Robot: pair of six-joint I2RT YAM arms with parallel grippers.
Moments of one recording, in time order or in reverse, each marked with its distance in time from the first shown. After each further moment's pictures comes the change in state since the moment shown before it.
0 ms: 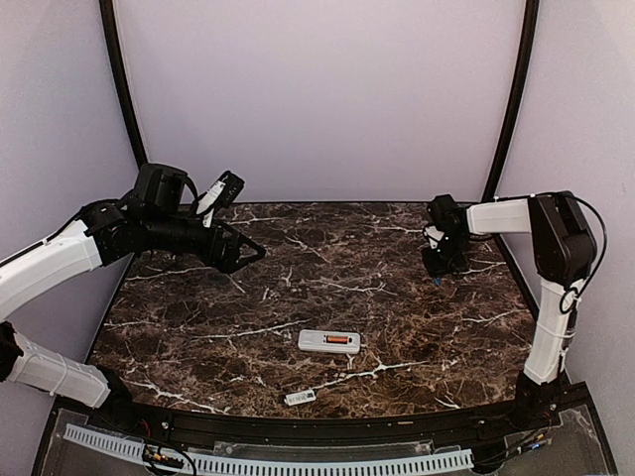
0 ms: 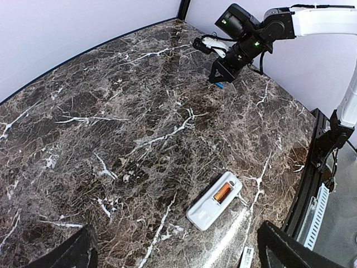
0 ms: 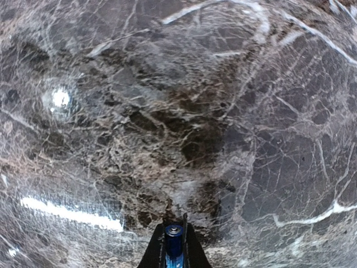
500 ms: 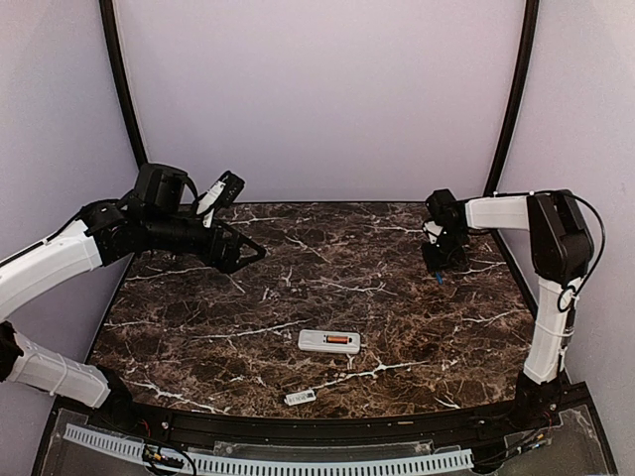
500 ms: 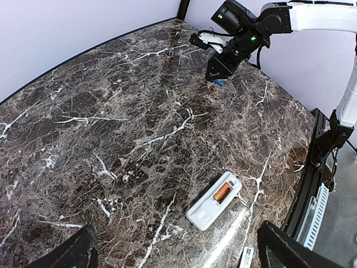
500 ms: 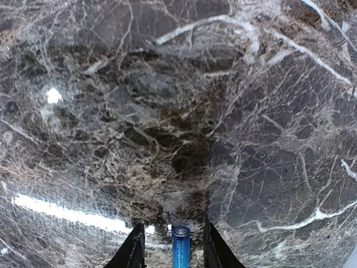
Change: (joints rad) left arm 0.000 0.000 0.000 0.001 0.001 0.000; right arm 0.001 0.020 0.075 -0.053 0.030 -0.031
